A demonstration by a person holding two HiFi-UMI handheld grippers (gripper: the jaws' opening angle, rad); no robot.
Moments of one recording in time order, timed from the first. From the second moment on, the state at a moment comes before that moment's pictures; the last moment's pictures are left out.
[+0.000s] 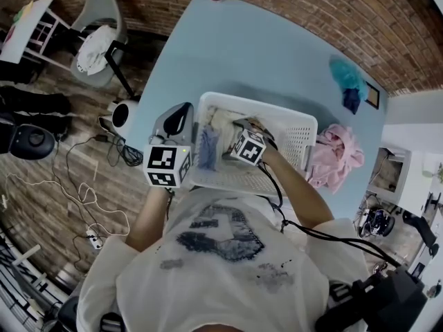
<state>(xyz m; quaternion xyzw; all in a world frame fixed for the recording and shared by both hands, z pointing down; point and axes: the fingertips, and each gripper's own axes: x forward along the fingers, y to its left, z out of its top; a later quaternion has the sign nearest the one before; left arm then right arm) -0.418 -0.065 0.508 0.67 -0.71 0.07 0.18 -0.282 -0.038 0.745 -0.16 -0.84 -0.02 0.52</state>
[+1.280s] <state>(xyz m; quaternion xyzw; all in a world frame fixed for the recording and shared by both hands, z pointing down) -0.417 -0.047 0.501 0.67 -0.72 0.06 0.17 -0.255 -0.034 0.699 -0.11 -0.85 0.10 0.50</state>
